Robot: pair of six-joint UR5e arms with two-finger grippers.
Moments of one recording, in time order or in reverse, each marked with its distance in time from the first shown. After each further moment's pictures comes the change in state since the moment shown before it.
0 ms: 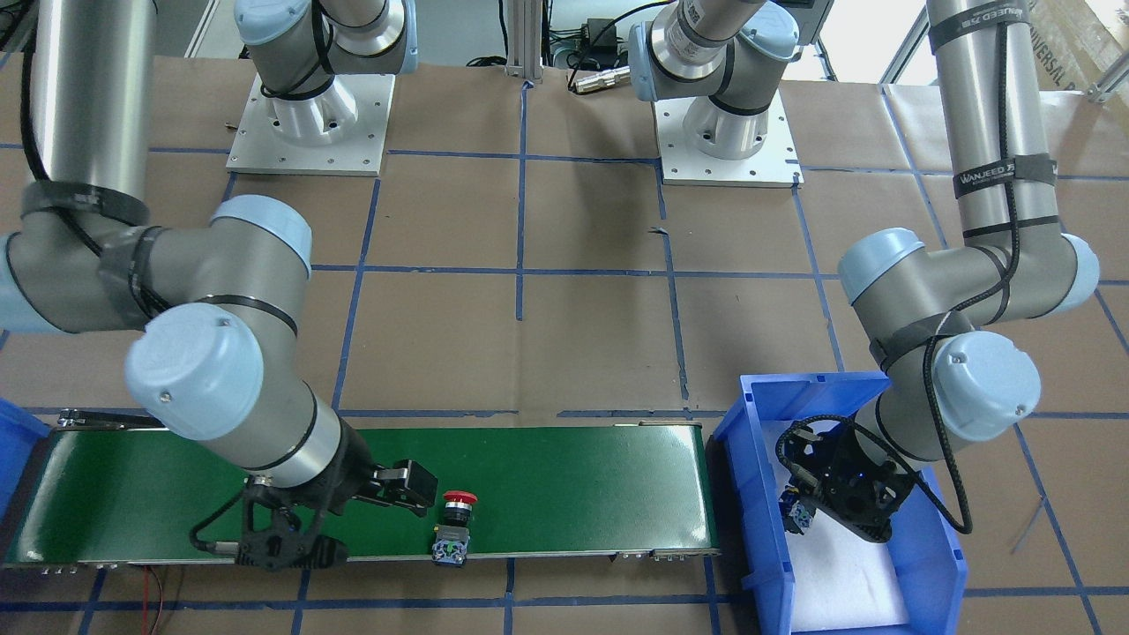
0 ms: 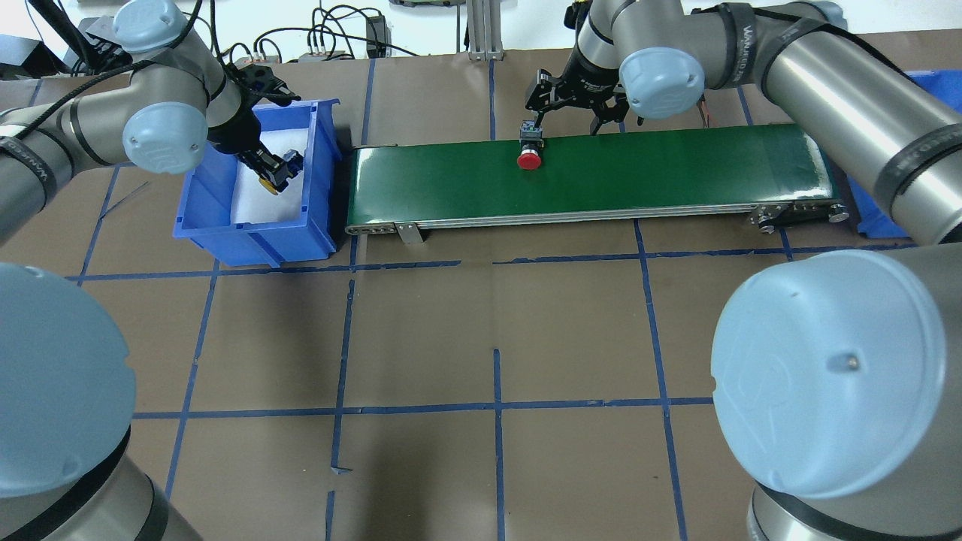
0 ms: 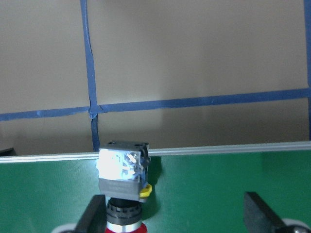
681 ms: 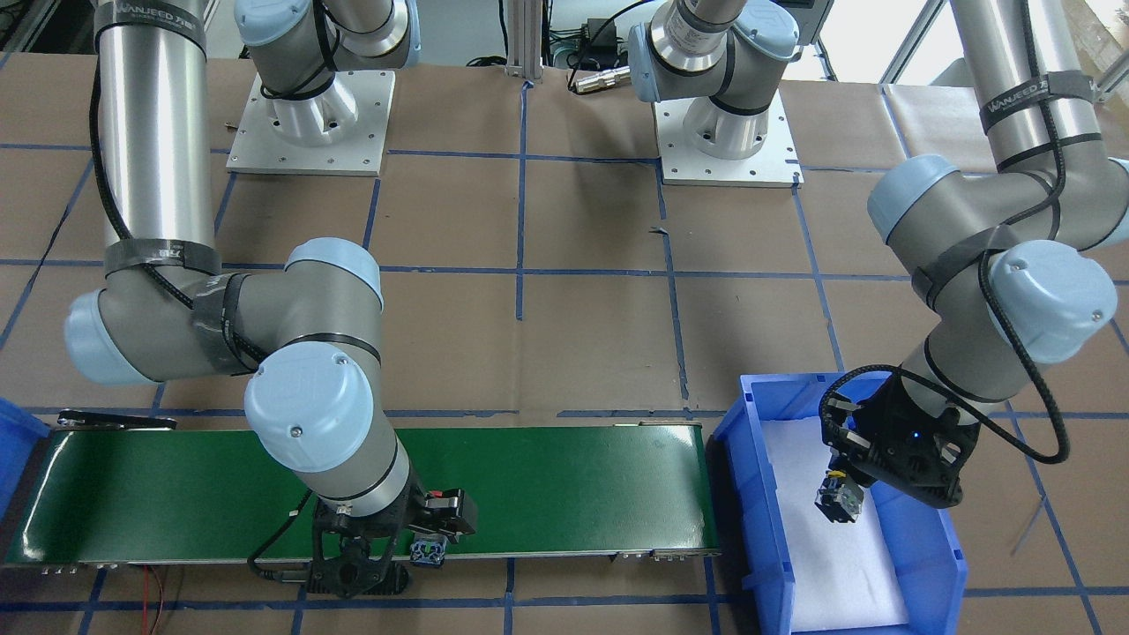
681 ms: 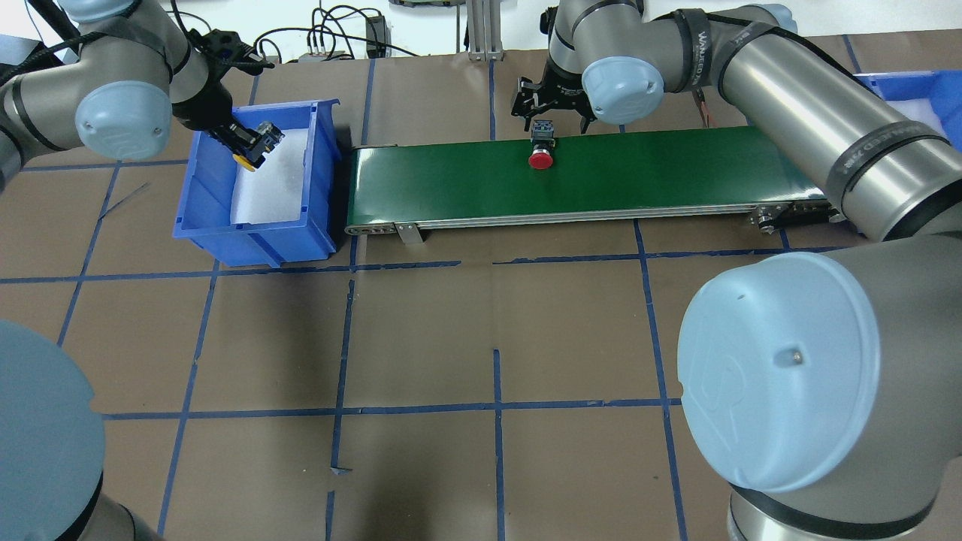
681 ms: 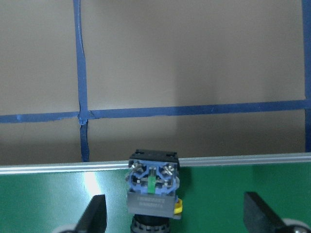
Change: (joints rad) left arm 0.012 0.102 0.009 -0.015 0.007 -0.082; right arm 0.055 0.038 -0.043 0.015 -0.124 0.015
